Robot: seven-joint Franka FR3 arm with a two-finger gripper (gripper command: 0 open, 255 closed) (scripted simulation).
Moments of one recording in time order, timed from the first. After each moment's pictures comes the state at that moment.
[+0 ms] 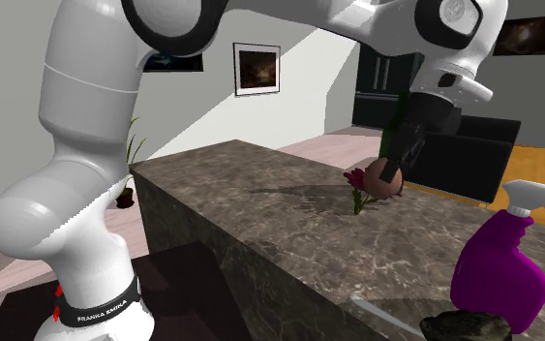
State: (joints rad) arm -0.35 0.40 0.09 -1.37 -0.11 1.34 0.91
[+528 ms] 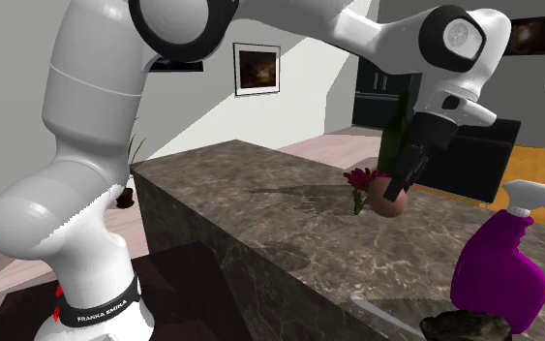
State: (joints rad) arm -0.36 0.43 0.09 -1.41 -0.12 1.41 0.90
